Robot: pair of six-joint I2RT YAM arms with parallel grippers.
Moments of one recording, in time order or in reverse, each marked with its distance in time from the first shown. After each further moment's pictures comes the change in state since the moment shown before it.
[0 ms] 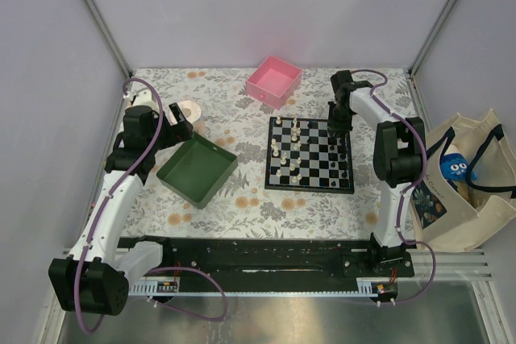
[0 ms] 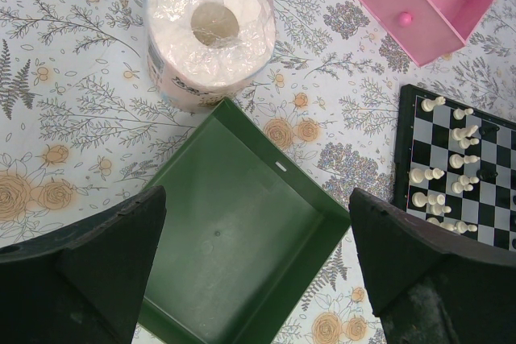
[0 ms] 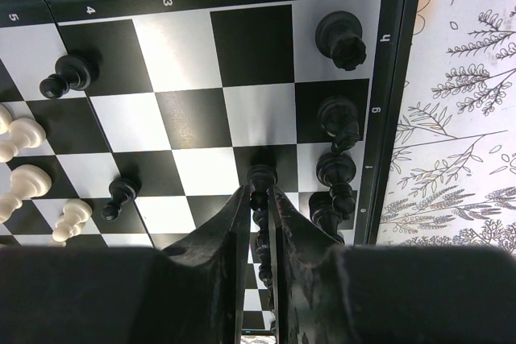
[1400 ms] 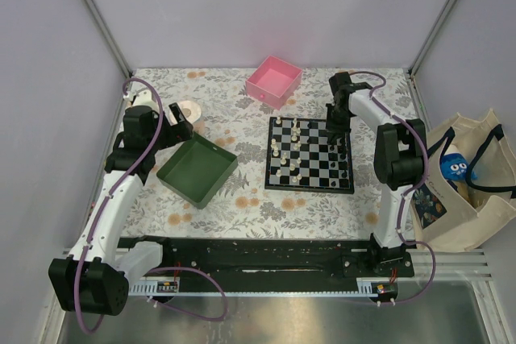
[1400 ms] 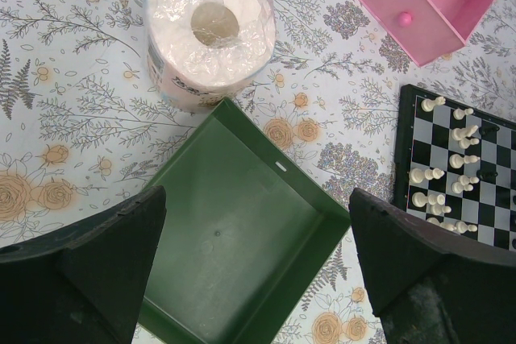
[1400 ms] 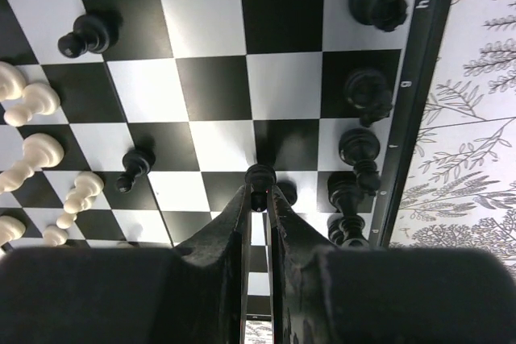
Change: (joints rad) left arm 0.000 0.000 0.000 0.000 0.000 0.000; right arm 0.027 -0.034 -0.039 0.000 -0.045 0.002
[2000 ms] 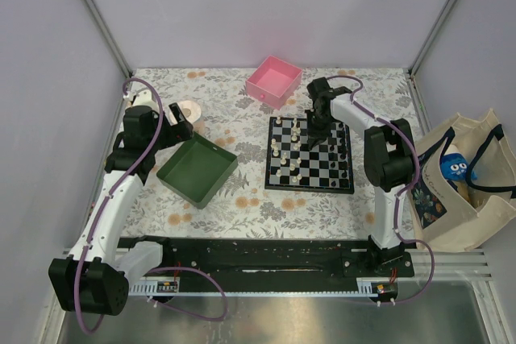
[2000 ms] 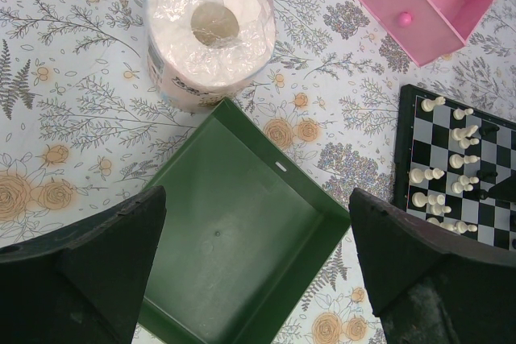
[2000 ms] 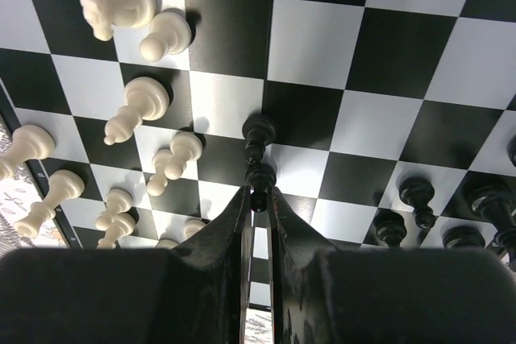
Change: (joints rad) left arm 0.000 0.000 0.000 0.000 0.000 0.000; right arm 0.130 0.020 -0.002 0.021 -0.060 0.014
